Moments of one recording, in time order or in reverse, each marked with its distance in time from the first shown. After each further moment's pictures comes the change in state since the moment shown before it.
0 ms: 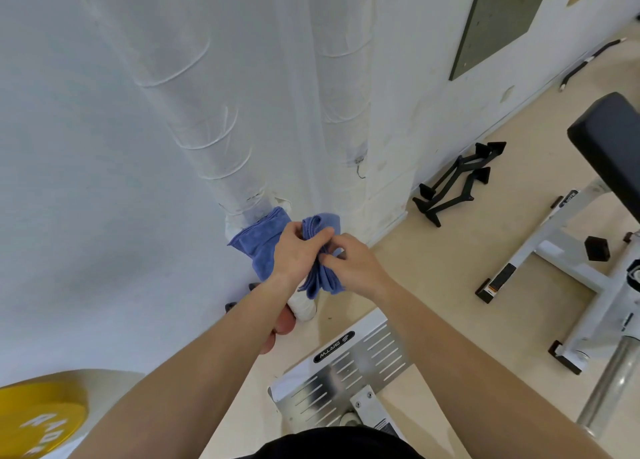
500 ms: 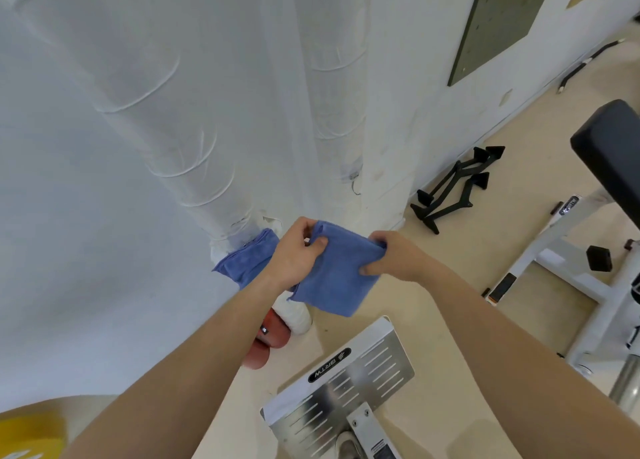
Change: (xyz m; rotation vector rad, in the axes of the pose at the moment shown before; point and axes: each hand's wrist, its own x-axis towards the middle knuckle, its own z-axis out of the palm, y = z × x) left_hand 0.052 0.027 0.010 0.166 -0.232 0.211; right_hand 0.067 0.058 -0.097 -0.180 -0.112 0.174
